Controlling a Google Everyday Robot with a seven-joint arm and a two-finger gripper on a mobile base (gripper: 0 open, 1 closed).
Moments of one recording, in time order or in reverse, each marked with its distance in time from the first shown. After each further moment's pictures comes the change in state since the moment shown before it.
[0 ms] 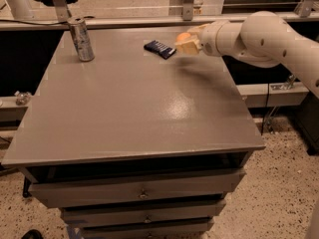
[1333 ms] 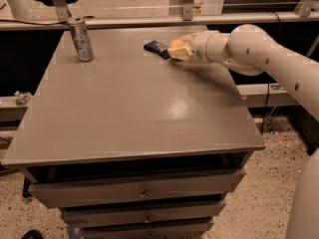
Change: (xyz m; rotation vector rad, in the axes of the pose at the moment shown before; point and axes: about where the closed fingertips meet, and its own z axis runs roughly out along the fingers) arm 0.023 0.009 0.041 -0.011 -0.021 0.064
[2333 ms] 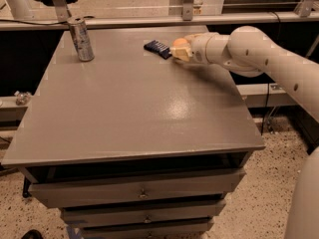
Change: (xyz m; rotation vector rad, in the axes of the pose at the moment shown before) arm 0.006 0.001 0.001 -0.001 0.006 0.028
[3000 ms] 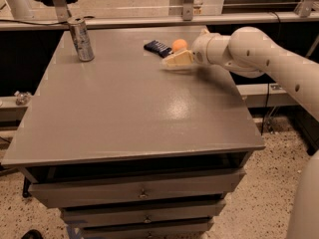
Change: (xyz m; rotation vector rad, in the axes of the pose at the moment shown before) arm 0.002 -0.001 -0.003 0.007 0.005 0.005
